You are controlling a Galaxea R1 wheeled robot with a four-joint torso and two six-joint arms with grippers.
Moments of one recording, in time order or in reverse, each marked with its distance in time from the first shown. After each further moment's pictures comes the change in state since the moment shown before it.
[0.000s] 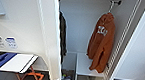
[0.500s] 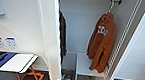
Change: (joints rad) left arm -0.061 -0.089 0.126 0.001 0.004 0.000; right arm 0.077 -0.109 0.164 0.000 0.000 -0.002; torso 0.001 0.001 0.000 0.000
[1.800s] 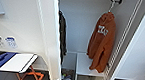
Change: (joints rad) left arm -0.183 -0.233 0.439 0.001 0.023 0.000; right arm 0.169 -0.302 0.499 0.000 0.036 -0.033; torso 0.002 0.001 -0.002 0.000
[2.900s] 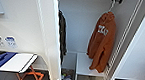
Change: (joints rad) left arm -0.114 -0.214 0.431 0.001 -0.002 0.015; right arm 0.089 -0.256 0.404 -0.007 0.017 -0.060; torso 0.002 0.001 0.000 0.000
